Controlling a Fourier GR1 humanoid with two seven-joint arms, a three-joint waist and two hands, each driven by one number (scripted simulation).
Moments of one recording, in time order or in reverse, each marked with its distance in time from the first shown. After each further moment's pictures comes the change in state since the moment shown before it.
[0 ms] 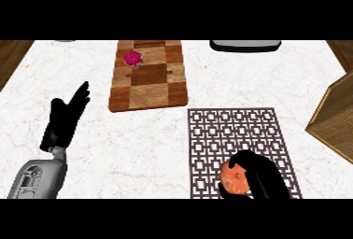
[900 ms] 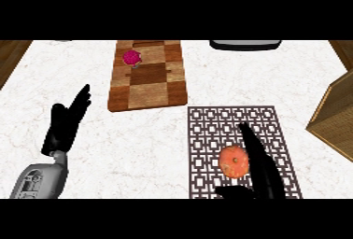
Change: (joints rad) left arm 0.030 0.004 -0.030 -0.020 0.014 0.022 -0.011; right arm -0.003 0.142 -0.086 -0.039 -0.269 -0.011 0.163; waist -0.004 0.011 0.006
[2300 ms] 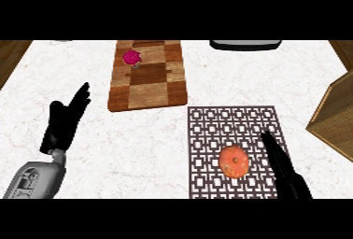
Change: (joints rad) left arm -0.012 0.082 -0.090 0.006 0.101 0.077 0.007; right arm 0.108 -0.225 0.094 -0.284 -0.040 -0.079 0.114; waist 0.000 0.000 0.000
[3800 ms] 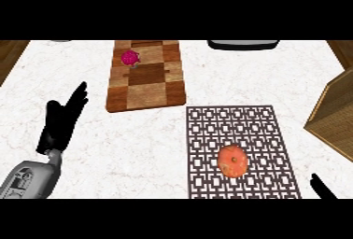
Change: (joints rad) left arm -0.007 0.103 -0.109 -0.002 0.115 0.096 -0.005; right arm 0.413 -0.437 -0.062 -0.385 -0.281 -0.107 -0.141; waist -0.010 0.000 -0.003
